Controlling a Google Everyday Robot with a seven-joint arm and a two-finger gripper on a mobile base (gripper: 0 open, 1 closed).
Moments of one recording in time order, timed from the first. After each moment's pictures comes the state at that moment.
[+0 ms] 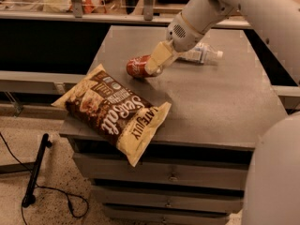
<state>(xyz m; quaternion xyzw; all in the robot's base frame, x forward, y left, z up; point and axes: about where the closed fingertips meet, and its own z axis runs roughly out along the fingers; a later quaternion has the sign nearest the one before) 0.627 -0.047 0.889 -0.39 0.88 0.24 0.16</state>
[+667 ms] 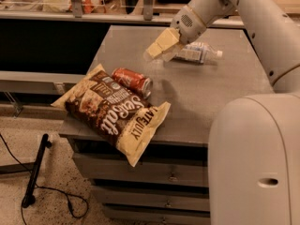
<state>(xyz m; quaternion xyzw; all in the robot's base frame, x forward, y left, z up) 0.640 -0.043 0.903 -0.41 0.83 0.36 0.11</state>
